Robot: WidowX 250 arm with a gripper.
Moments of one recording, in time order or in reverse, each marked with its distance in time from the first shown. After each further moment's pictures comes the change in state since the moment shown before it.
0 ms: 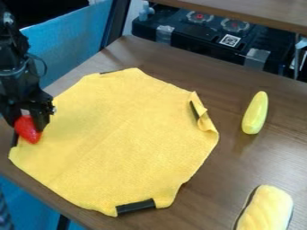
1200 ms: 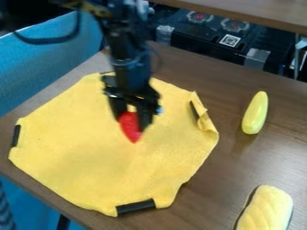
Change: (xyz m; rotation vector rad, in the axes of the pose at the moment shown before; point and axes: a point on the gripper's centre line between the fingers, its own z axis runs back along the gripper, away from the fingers) arm 0.020 -0.185 0.039 -0.195 -0.020 -0.385
